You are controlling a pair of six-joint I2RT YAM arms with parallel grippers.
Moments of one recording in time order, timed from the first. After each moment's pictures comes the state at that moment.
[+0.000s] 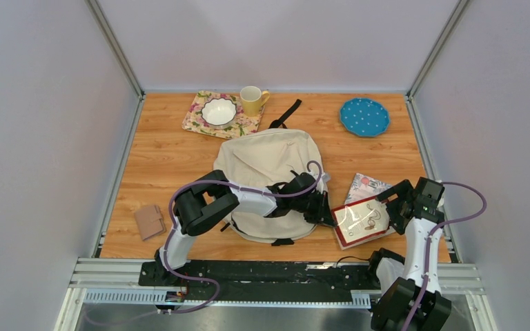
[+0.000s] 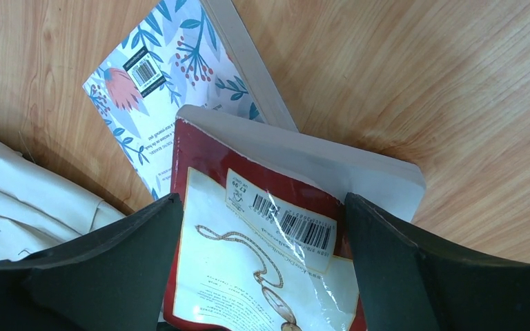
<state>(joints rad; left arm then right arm) -1.10 2.07 1.16 0.32 0.41 -0.97 -0.45 0.83 0.51 -0.66 -0.15 0.66</state>
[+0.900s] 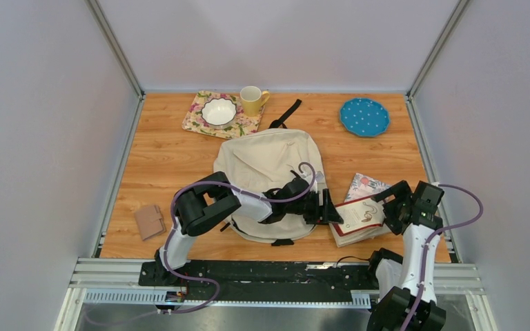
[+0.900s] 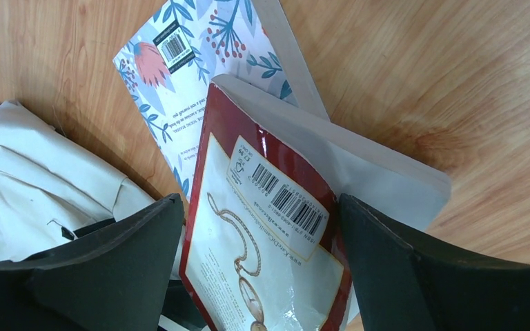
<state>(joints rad) -1.10 2.07 1.04 0.57 0.34 -1.10 -0.45 0.78 0.48 -0.65 -0.24 0.67</state>
